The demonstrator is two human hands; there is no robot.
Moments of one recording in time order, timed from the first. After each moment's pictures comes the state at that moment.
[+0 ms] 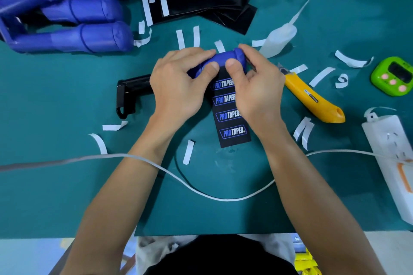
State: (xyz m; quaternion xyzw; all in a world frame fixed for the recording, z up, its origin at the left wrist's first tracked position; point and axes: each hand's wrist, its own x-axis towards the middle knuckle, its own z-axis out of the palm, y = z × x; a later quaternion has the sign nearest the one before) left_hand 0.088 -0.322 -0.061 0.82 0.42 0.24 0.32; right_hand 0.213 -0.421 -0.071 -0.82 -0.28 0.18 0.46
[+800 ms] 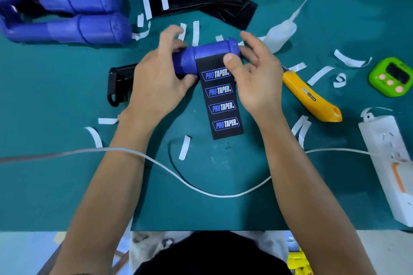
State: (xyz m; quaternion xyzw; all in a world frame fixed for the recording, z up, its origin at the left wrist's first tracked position) left_hand 0.055 -0.295 -0.067 0.88 0.37 0.15 0.26; right_hand 0.219 -0.419 -0.068 -0.77 -0.25 0.29 0.52
